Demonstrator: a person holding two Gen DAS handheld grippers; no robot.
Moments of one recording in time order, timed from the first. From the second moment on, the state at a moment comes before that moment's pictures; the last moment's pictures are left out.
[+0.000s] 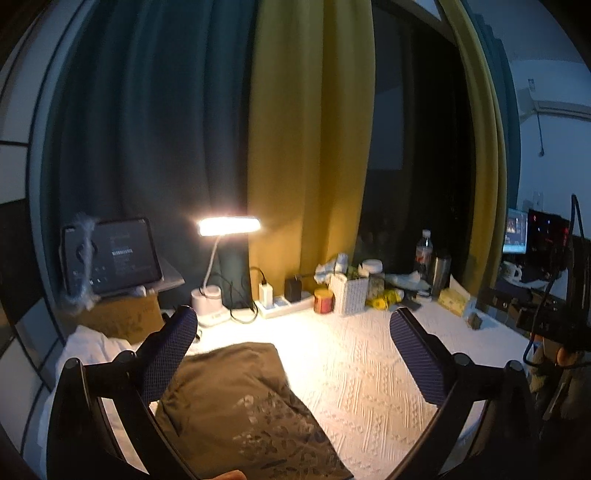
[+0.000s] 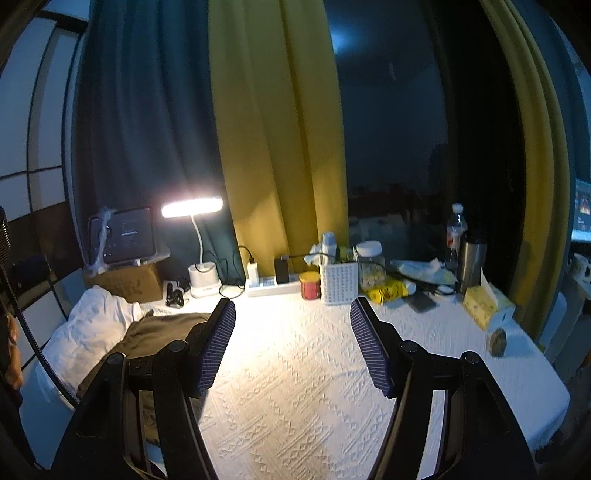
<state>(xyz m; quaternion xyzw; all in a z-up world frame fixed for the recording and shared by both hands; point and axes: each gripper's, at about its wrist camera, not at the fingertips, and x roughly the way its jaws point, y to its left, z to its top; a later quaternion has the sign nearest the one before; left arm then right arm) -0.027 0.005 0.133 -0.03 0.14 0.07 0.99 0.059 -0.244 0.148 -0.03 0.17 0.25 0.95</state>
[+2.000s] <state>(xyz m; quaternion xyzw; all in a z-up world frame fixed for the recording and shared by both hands) -0.130 0.090 0.184 -0.07 0.01 0.17 0.98 -0.025 -0.157 0.249 -0.08 0.03 0.28 0.96</state>
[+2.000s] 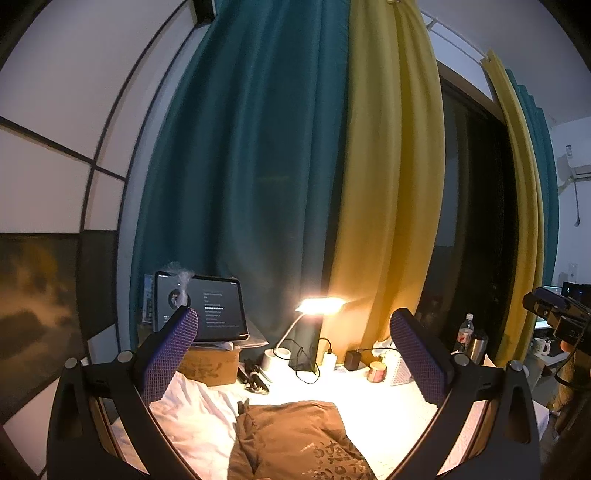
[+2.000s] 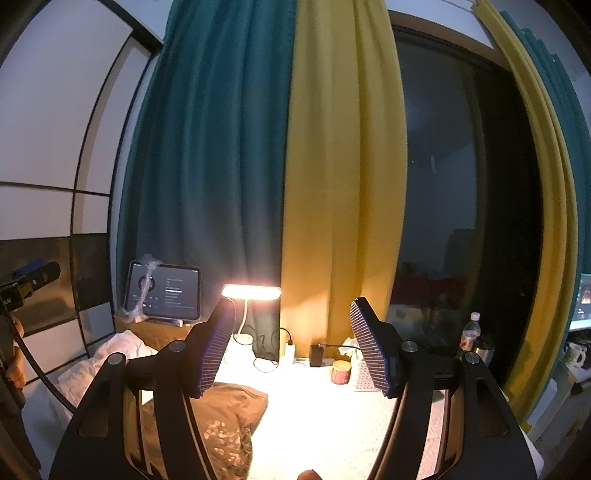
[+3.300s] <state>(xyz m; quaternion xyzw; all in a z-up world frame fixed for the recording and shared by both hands) -0.122 0.075 0.185 -0.06 0.02 0.17 0.98 -0.025 -0.169 0.247 -0.08 0.04 0.27 0.96</state>
